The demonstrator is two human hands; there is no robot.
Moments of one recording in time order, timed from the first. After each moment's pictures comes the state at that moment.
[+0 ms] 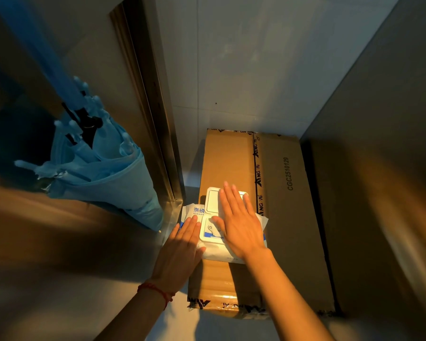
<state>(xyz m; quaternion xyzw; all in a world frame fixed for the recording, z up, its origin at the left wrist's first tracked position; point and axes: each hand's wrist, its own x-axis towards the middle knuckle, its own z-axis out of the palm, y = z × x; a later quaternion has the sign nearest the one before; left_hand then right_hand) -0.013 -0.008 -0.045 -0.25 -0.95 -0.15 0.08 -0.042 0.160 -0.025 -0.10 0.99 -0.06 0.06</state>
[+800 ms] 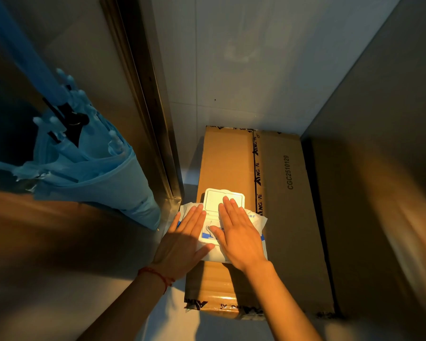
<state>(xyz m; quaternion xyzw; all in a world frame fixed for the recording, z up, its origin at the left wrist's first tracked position) -0.031 -0.001 -0.032 -0.25 -0.96 -0.14 -0.06 -0.024 0.161 -0.044 -0.05 0.98 -0.15 0.12</state>
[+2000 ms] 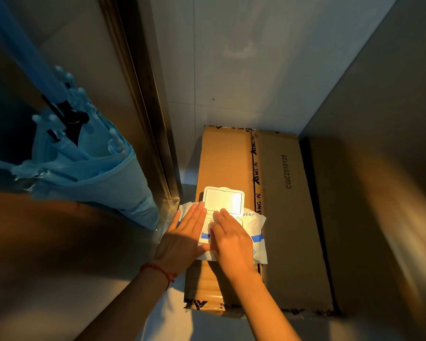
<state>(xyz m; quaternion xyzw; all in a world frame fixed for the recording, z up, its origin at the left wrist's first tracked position) -0.040 0.000 -0.059 -0.30 -0.94 -0.10 0.12 -0.006 0.130 -0.020 -0.06 0.99 -0.11 -0.03</state>
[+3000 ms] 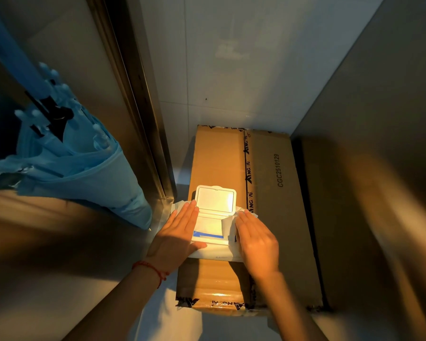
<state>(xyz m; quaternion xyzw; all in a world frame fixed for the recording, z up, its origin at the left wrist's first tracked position) -0.037 -0.002 -0.055 -0.31 -0.94 -0.15 0.09 0.008 0.198 -0.027 -0.11 0.97 -0.07 -0.20</state>
